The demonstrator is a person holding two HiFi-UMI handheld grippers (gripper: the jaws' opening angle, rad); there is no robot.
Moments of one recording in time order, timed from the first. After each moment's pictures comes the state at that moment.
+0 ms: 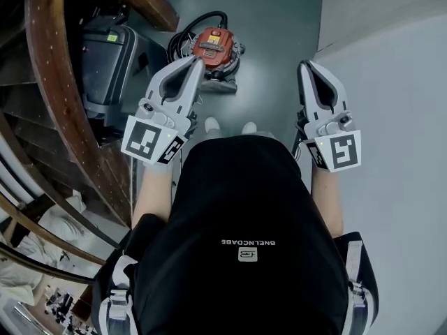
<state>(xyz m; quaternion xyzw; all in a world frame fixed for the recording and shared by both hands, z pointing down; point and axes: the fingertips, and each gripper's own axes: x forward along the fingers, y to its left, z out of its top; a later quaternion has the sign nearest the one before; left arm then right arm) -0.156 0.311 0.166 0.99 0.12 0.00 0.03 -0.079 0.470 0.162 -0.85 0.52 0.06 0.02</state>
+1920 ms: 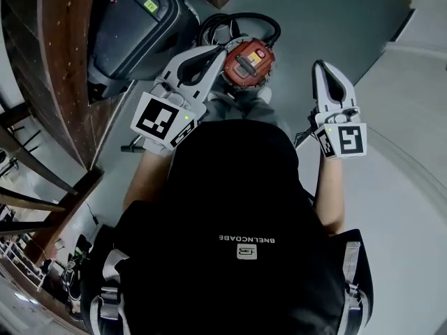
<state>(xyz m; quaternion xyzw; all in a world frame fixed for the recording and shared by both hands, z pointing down) 0.014 -0.021 0.252 0.99 -0.07 0.09 0.10 0.162 0.087 0.272 -0.72 0.69 -0.09 -0.08</state>
